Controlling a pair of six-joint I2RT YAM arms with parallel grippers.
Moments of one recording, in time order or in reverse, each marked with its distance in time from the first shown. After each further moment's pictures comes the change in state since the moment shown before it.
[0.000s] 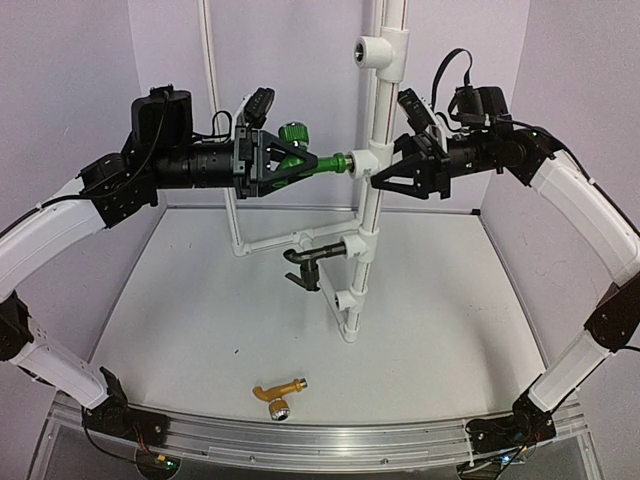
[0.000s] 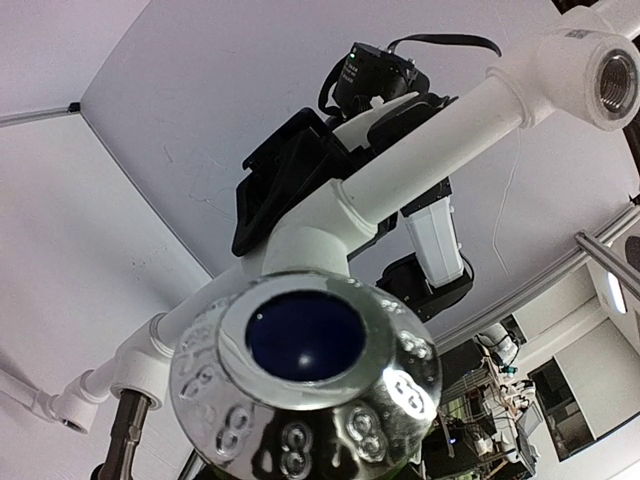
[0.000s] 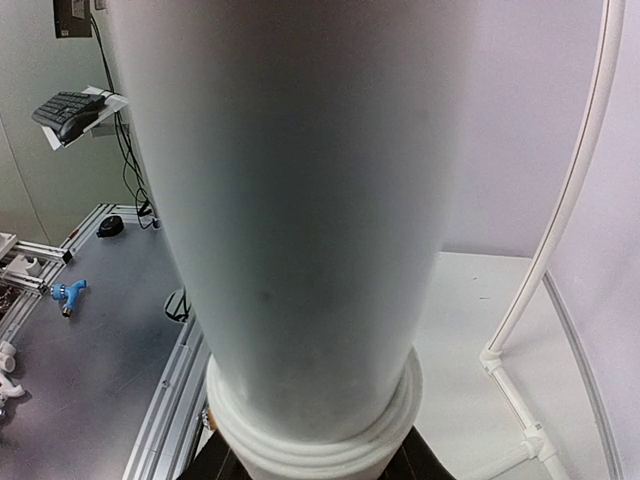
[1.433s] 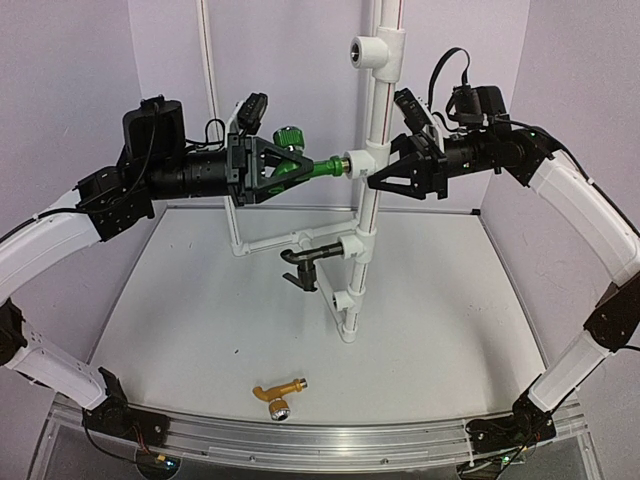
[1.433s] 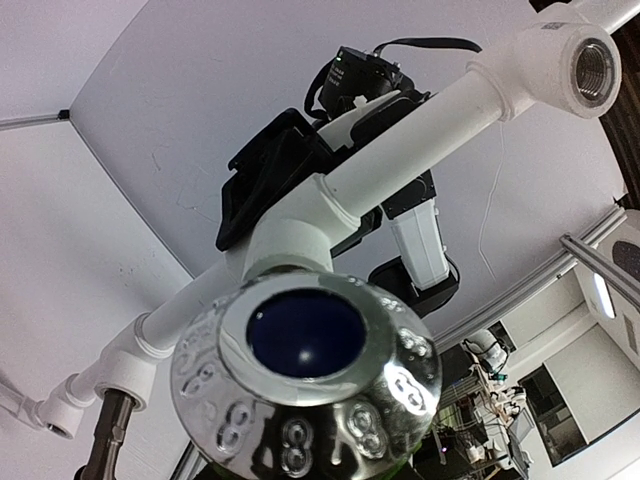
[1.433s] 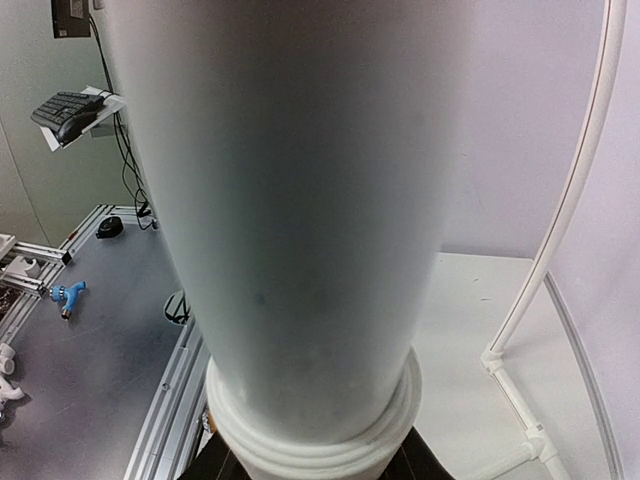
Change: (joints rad) left arm -0.013 -0.058 -0.101 0.103 -0.014 -0.040; right arm 0.016 0.003 0.004 0.010 0.016 0.015
